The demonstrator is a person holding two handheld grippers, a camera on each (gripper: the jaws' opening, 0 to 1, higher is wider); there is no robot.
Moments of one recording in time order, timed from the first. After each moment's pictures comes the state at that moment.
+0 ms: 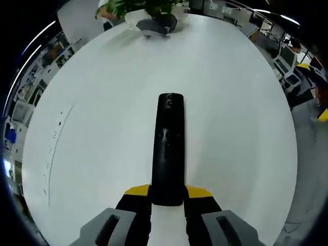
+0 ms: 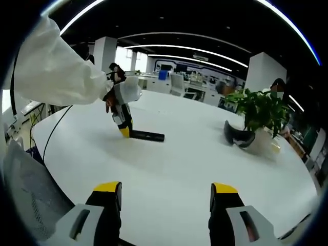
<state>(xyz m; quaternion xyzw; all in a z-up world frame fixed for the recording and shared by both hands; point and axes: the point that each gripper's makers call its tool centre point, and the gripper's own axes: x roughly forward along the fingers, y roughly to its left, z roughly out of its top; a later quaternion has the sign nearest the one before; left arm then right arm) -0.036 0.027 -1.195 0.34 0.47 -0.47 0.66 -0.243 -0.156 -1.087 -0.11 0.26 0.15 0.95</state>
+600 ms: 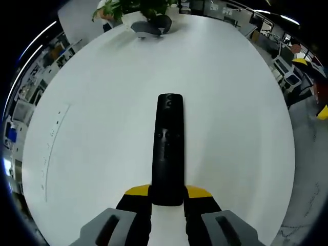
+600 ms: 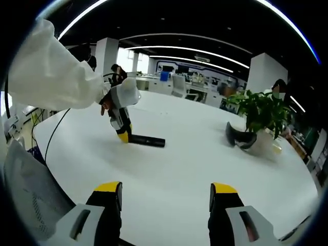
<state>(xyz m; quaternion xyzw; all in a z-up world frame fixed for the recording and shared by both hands) -0.064 0.022 -1.197 0.35 0.46 -0.47 0.67 -0.243 -0.153 -1.085 -0.11 0.26 0.16 0.95</state>
